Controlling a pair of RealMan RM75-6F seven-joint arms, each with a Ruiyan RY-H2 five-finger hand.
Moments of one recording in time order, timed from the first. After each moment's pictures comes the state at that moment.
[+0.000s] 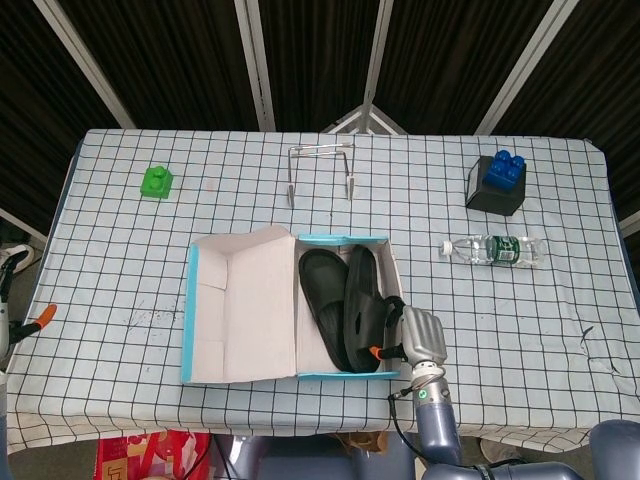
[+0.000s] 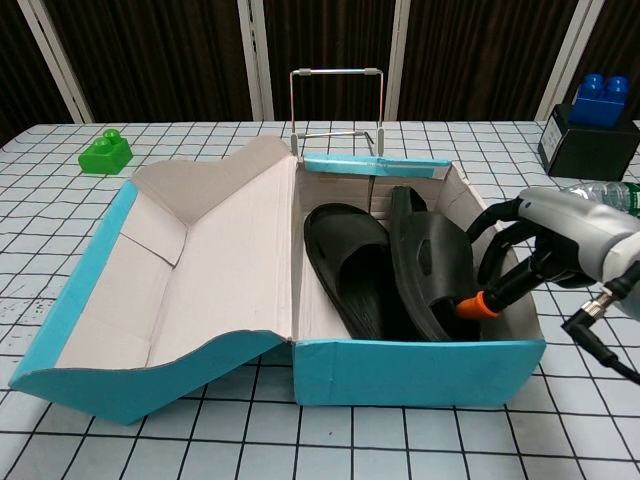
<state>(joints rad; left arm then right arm) -0.13 -1.35 -0.19 -1.31 1.41 1.59 -0.06 0.59 -1.70 0.25 -2.03 -0.58 1.57 -0.64</state>
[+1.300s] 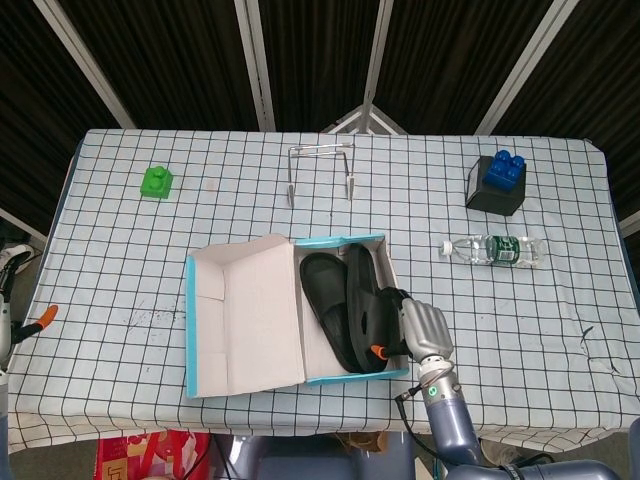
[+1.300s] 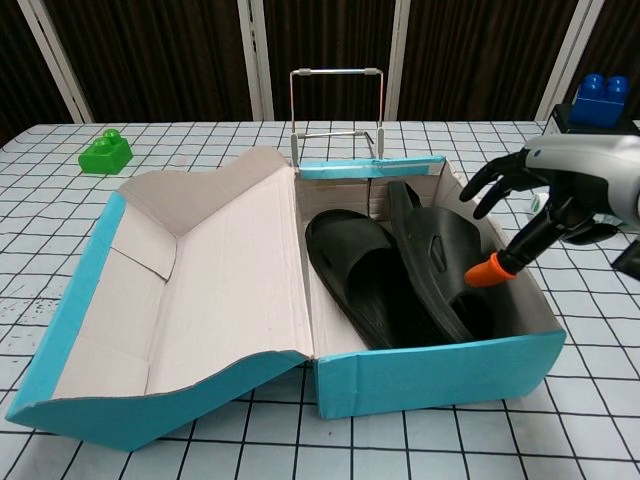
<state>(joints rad) -0.14 -1.35 -0.19 -1.31 1.41 1.59 -0.06 0.62 -1.55 0.32 -2.23 -0.50 1.53 -0.71</state>
